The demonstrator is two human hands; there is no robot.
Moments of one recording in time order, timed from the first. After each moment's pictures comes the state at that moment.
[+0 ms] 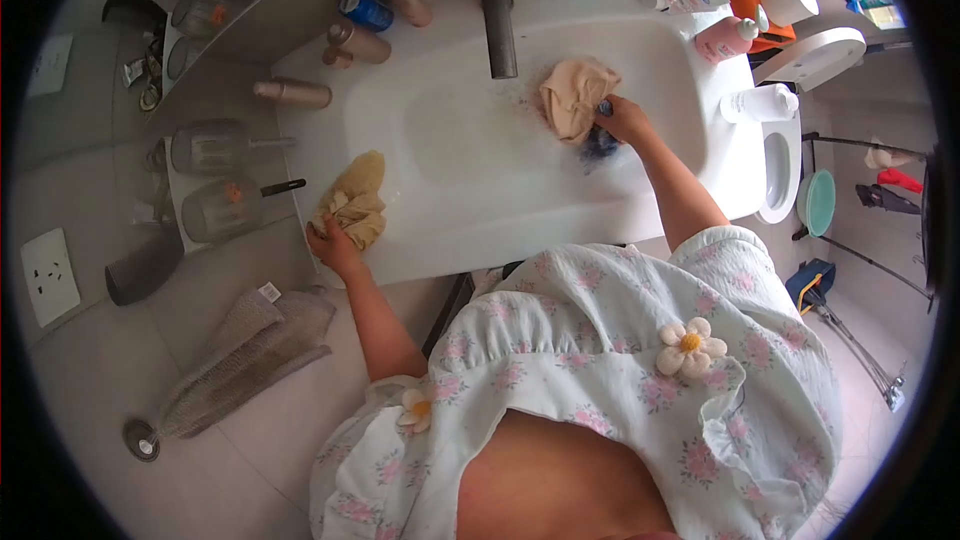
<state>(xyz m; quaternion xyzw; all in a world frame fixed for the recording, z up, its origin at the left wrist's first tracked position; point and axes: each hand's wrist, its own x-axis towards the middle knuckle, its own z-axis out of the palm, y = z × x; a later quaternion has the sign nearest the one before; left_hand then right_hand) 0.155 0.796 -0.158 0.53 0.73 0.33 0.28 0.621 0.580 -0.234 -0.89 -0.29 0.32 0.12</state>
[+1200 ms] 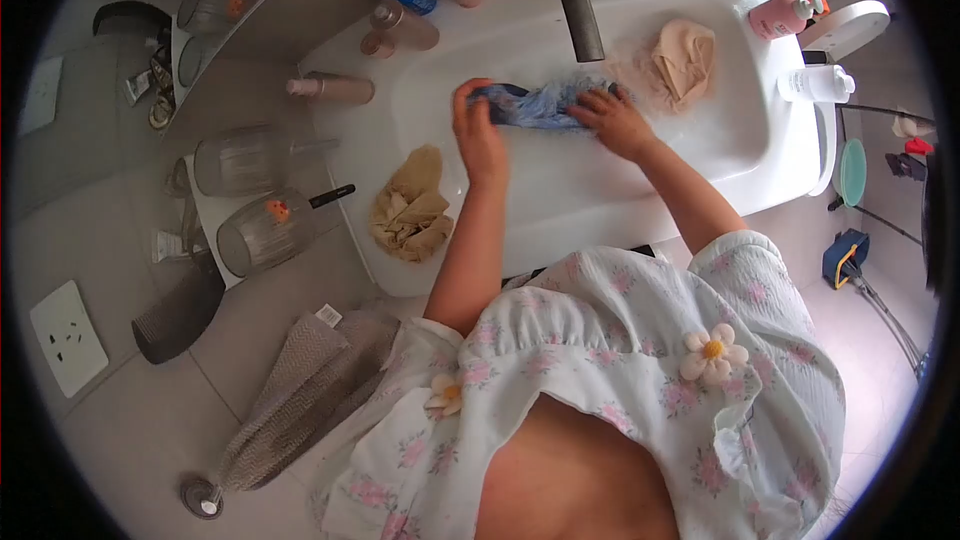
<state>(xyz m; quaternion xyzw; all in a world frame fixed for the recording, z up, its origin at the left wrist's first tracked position) 0.346 0.804 -0.147 0.59 0.39 0.33 0.63 0.513 0.638 -0.253 -0.75 -0.64 0.14 0.04</state>
